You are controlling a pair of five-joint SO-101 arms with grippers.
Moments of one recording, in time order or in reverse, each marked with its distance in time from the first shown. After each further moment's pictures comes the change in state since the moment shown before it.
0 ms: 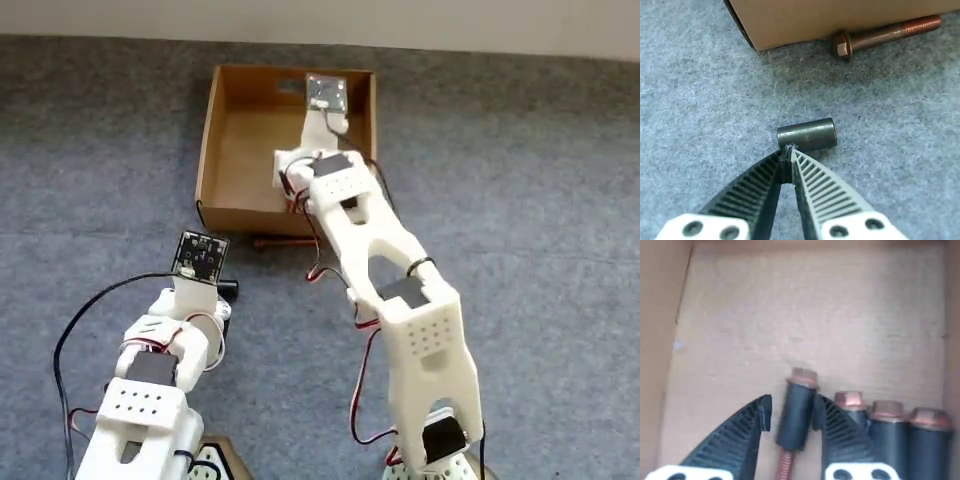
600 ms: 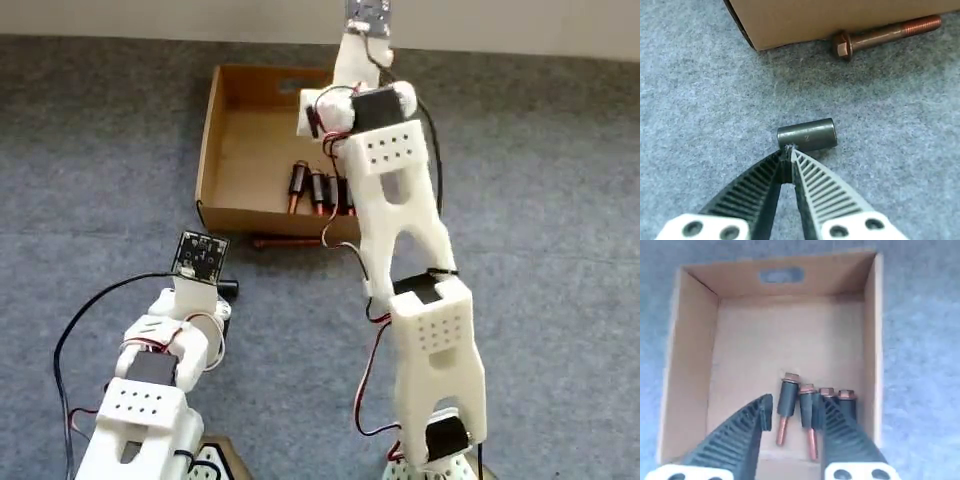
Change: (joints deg) left arm 0.0 0.0 0.0 0.0 0.0; right arm 4.2 0.0 -47.6 46.2 3.2
